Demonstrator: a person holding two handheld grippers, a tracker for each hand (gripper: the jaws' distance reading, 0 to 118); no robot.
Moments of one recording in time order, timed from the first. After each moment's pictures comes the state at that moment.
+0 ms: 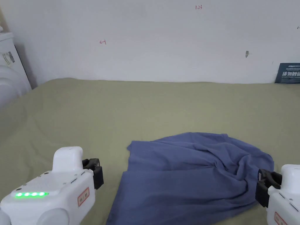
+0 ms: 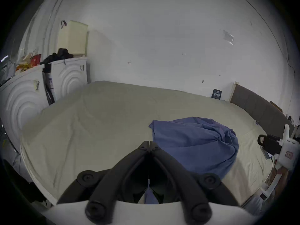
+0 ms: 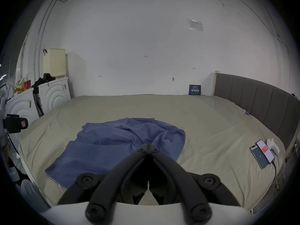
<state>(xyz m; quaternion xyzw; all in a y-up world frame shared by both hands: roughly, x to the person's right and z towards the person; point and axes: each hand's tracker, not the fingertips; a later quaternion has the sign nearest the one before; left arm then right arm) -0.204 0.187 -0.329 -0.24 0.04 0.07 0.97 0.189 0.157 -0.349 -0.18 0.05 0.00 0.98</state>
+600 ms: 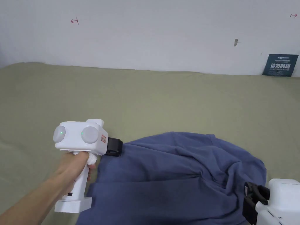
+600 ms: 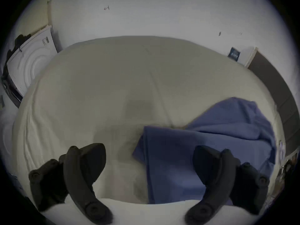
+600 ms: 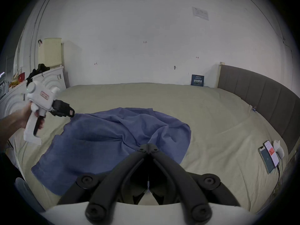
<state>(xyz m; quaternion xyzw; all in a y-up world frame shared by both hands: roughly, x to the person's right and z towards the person) -0.191 0.091 -0.613 -0.47 0.02 0.02 0.88 0.200 0.119 -0.417 -0.24 0.04 0.01 0.97</state>
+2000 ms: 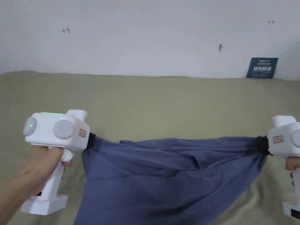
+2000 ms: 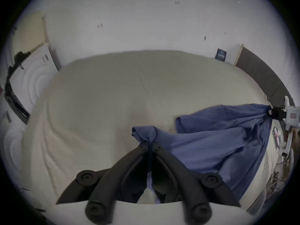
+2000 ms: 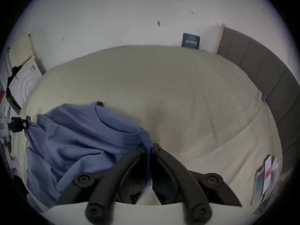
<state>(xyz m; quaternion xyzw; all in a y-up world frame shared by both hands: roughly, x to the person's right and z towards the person) -0.215 0.185 -0.545 -0.41 -0.01 -0.01 0.91 0.316 0.175 -0.569 -0.38 -0.01 -0.01 0.93</state>
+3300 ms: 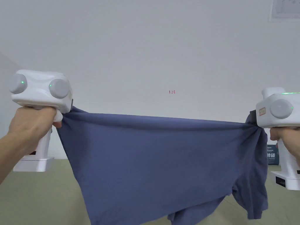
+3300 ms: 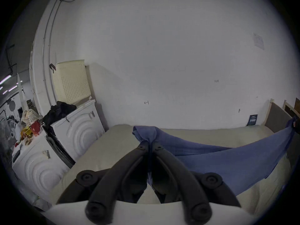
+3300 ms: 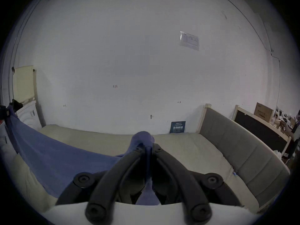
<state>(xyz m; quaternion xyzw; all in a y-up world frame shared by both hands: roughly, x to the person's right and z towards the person) -0.261 0.438 -0.678 -0.20 0.17 -0.03 0.96 0.250 0.409 -0.719 -0.16 -0.05 0.03 0.99</state>
